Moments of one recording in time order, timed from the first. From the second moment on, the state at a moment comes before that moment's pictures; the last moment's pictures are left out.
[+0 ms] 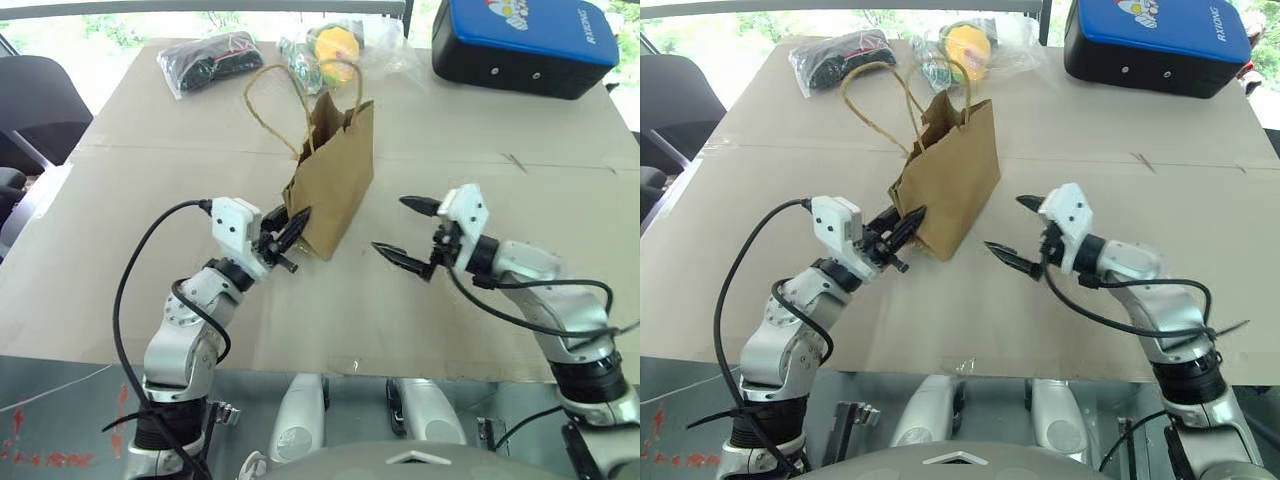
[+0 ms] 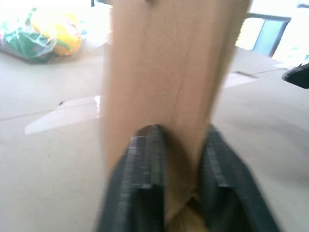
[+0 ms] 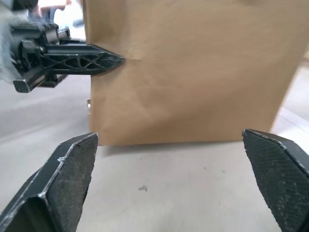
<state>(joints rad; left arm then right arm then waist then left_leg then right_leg) -0.12 0.47 0.15 -0.27 -0.50 0.27 -0.69 -0.18 -0.52 0.02 -0.43 0.45 0.45 0.72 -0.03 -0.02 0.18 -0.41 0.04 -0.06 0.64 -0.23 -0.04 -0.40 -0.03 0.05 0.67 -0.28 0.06</state>
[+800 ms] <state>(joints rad) -0.70 0.52 0.02 0.69 -0.37 -0.26 -1.55 0.18 -0.90 -0.49 -0.41 0.62 0.38 1.13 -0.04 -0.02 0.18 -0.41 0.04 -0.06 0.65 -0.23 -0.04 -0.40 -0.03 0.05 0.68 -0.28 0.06</state>
